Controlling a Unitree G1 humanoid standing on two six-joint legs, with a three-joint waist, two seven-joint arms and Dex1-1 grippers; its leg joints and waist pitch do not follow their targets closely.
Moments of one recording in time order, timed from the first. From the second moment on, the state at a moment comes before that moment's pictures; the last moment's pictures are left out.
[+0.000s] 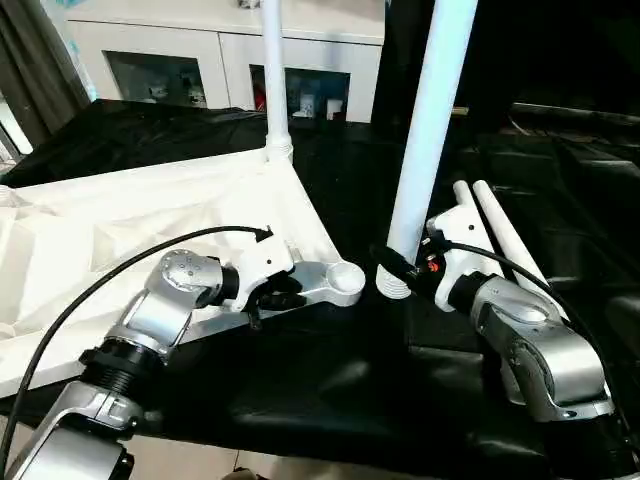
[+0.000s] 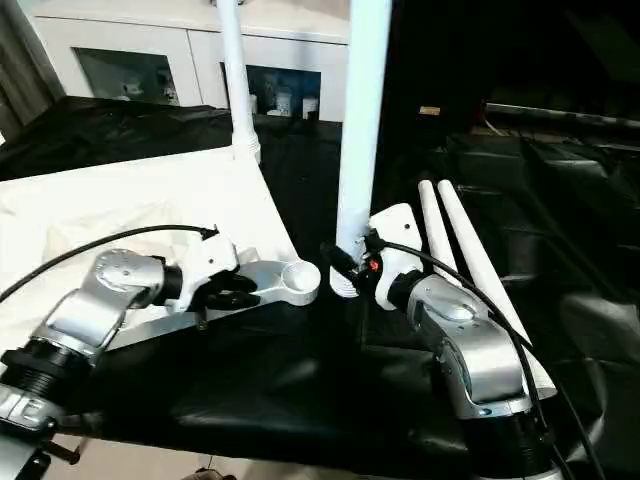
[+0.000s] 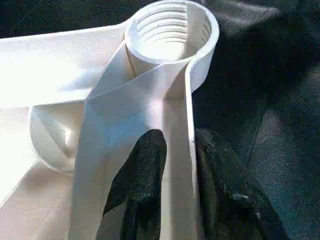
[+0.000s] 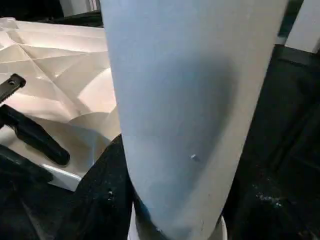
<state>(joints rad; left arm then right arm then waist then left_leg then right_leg) -0.56 0.43 -0.28 0.41 0.09 0.23 -1.08 -0.29 -0.29 0.08 -0.11 0.24 0.53 0.49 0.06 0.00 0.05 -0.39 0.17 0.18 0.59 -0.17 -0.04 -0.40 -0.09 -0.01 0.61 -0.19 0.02</state>
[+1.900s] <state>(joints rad) -0.50 0.44 -0.29 0.34 0.06 0.27 -1.11 -0.58 -0.21 0.11 0.33 0.29 0.56 0.66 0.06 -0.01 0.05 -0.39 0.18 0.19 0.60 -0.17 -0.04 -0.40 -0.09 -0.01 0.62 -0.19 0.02</state>
